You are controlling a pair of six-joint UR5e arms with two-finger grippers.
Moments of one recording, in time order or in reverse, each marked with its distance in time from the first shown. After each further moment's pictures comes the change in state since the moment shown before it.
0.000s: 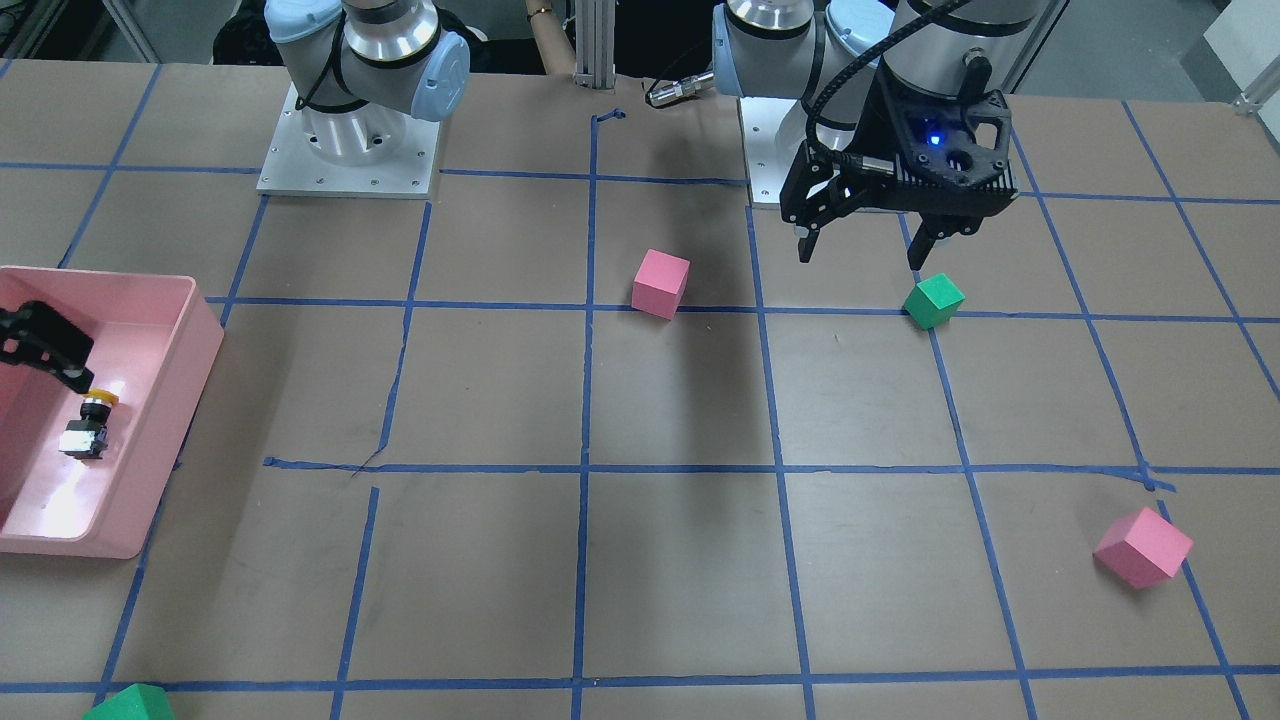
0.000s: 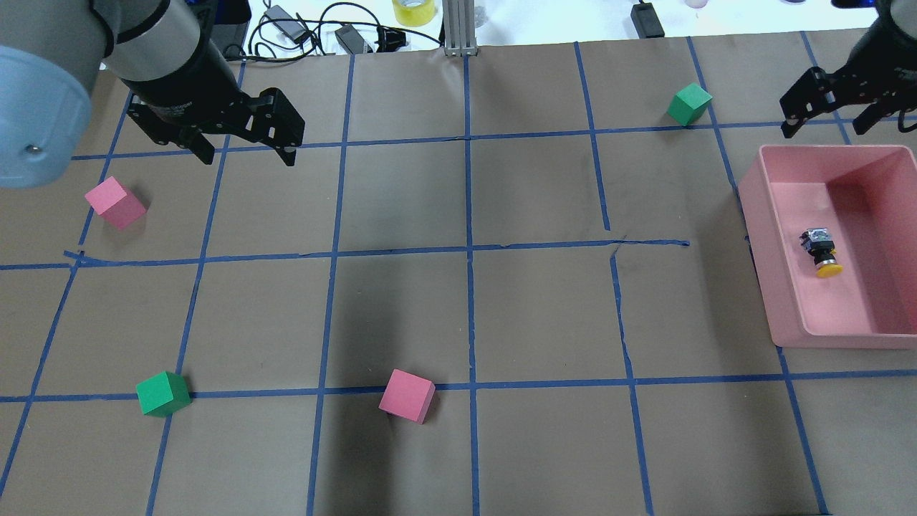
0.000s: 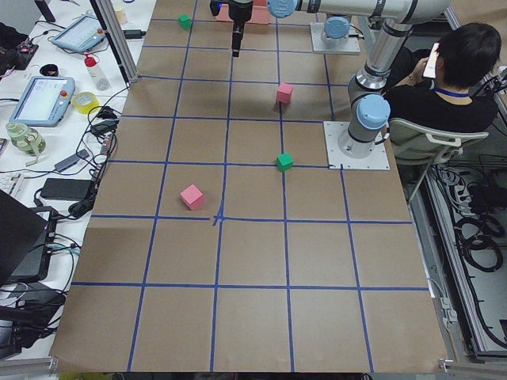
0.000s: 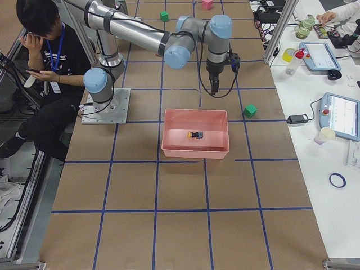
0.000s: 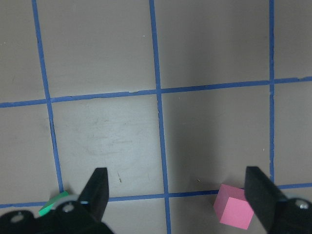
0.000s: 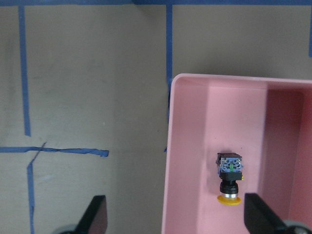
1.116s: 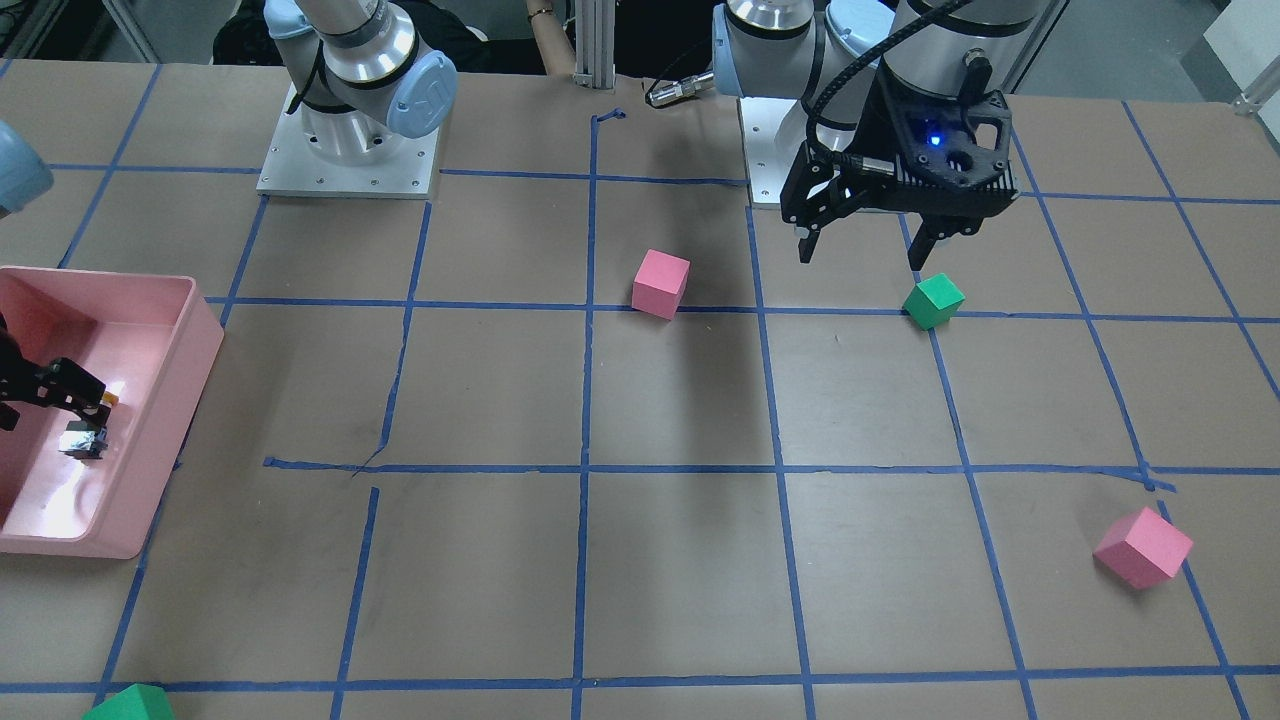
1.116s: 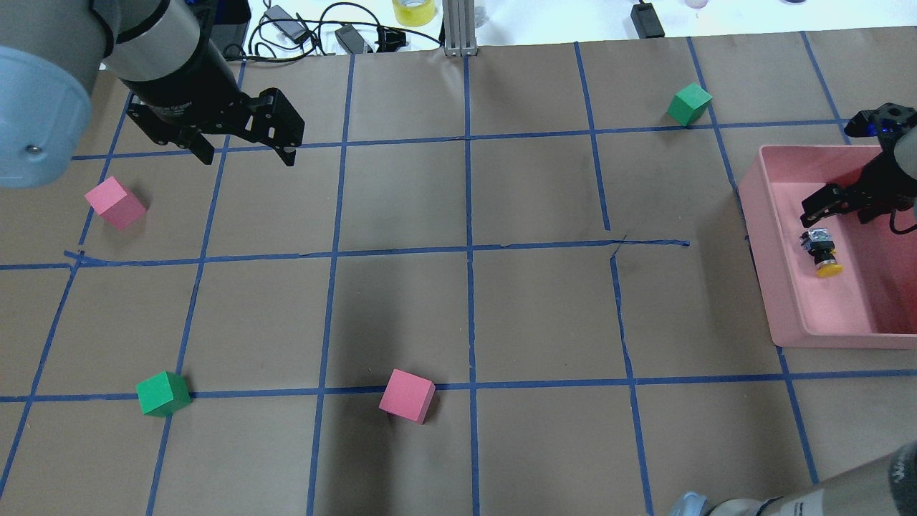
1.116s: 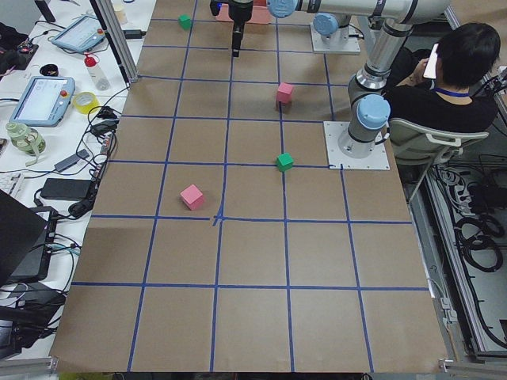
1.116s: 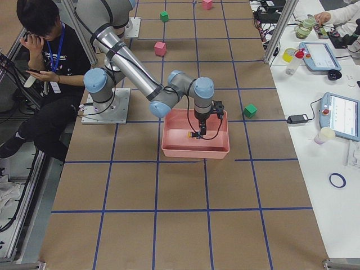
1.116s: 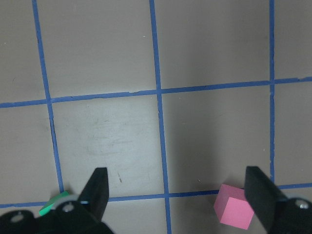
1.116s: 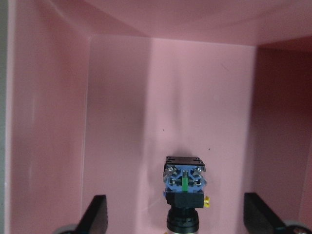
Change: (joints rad) left arm 0.000 0.000 0.000 0.000 0.001 0.000; right arm -0.187 0.112 0.274 -0.379 0.040 -0.207
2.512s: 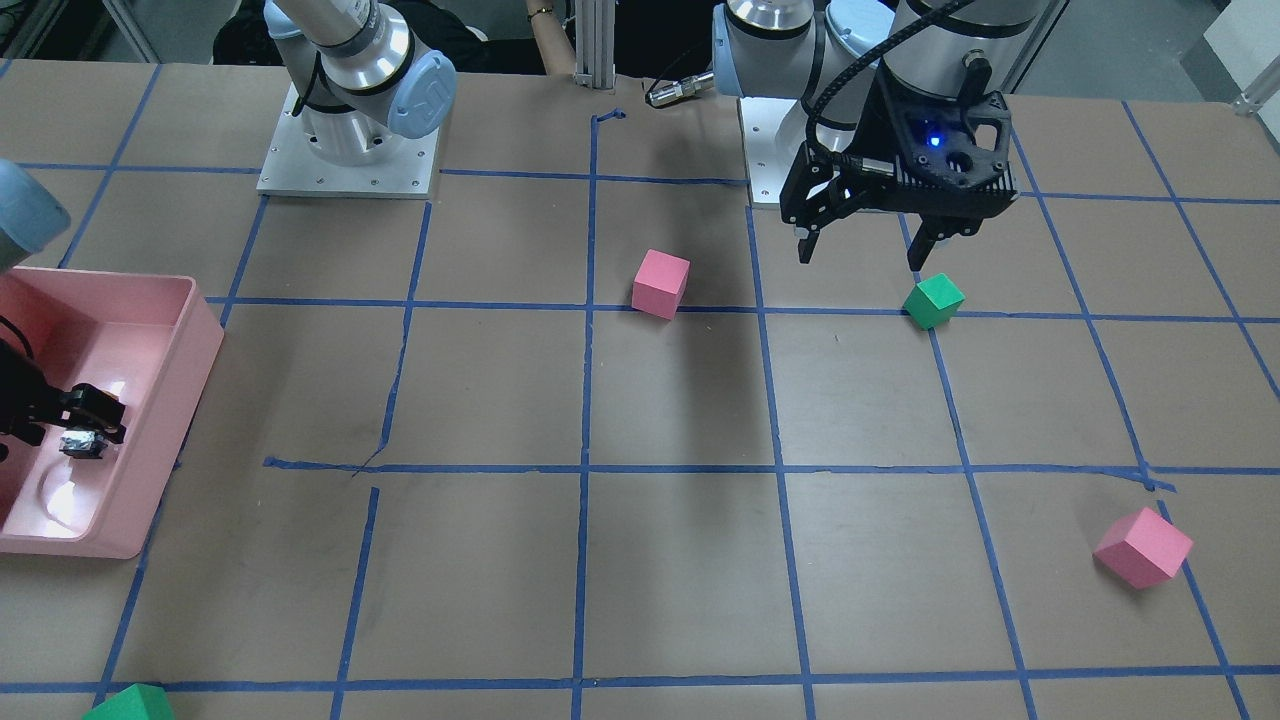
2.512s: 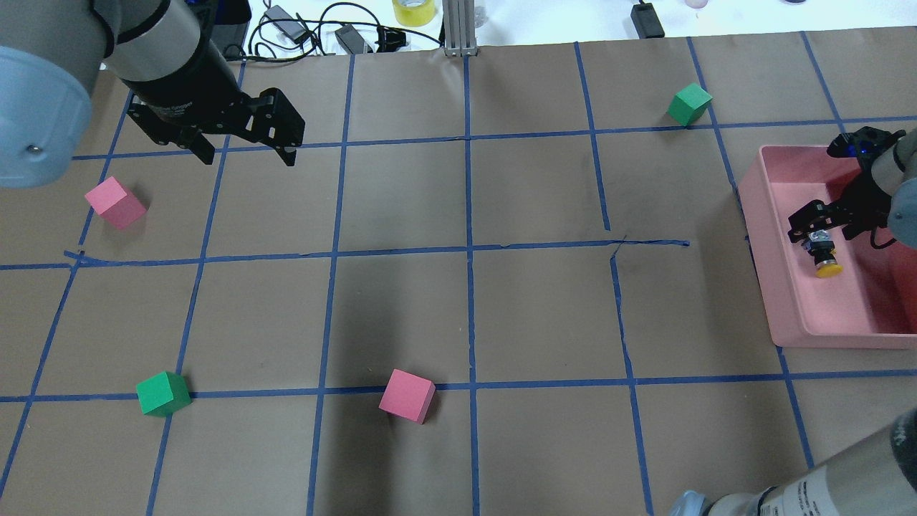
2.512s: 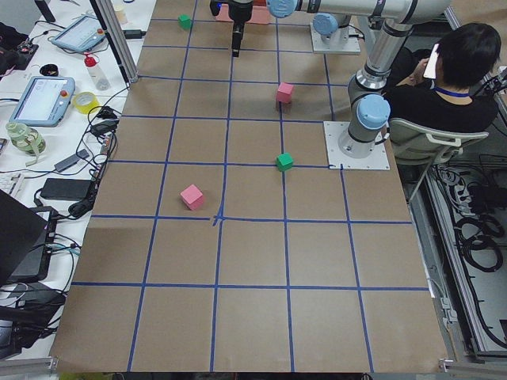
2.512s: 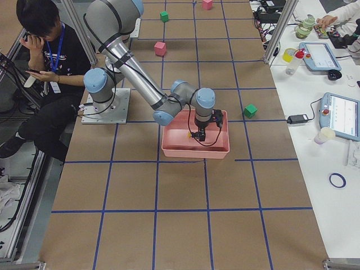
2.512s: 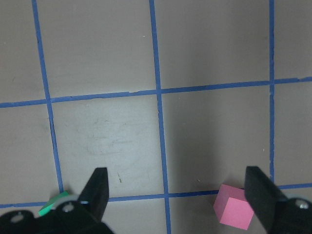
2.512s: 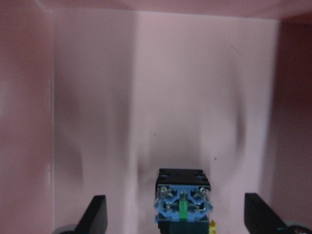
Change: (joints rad) left arm 0.000 -0.001 0.000 0.000 -0.001 0.000; right arm -0.002 0.091 0.008 -0.054 -0.019 0.015
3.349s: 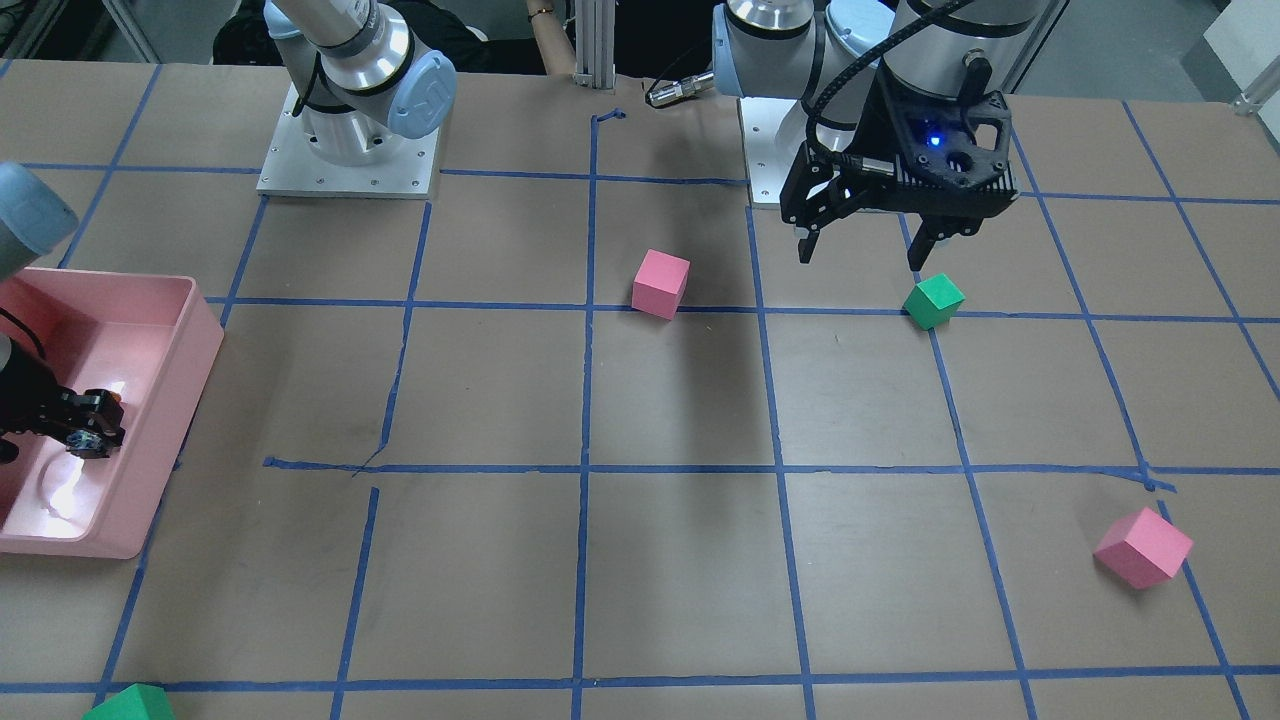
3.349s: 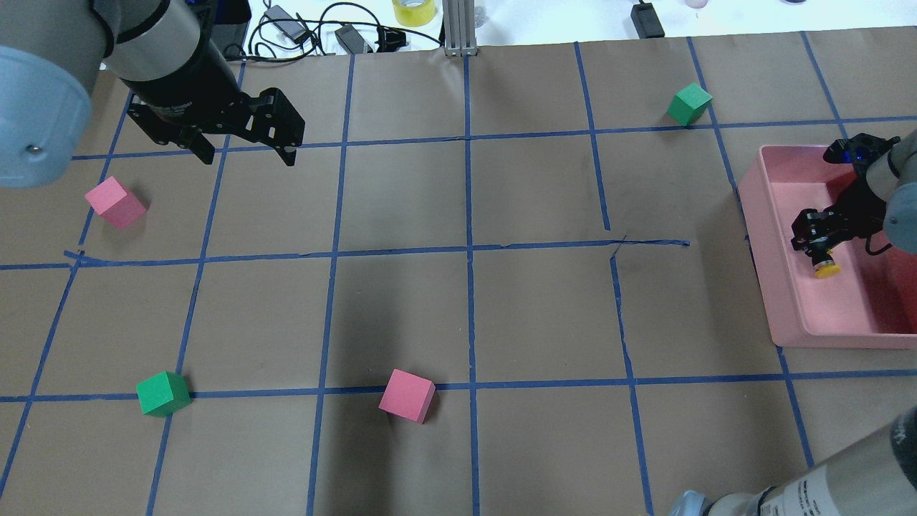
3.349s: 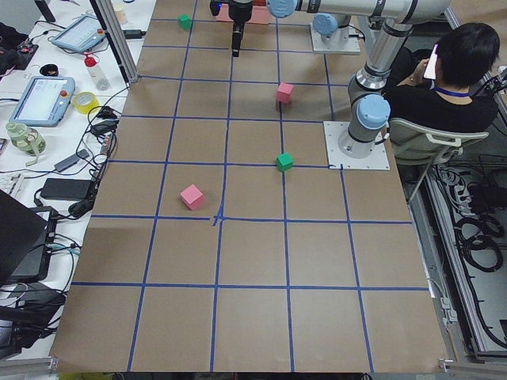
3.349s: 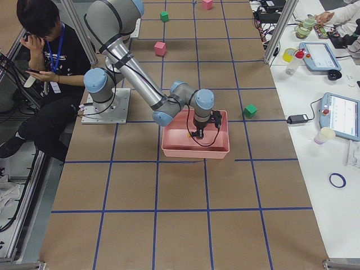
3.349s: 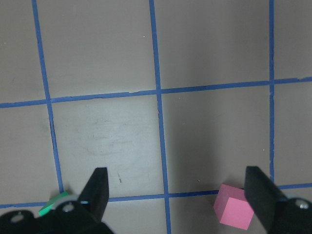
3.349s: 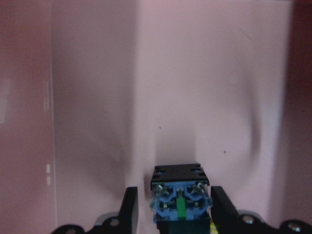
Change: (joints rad) left arm 0.000 0.000 0.000 0.000 0.000 0.000; right arm 0.000 0.002 0.013 -0.001 -0.001 0.018
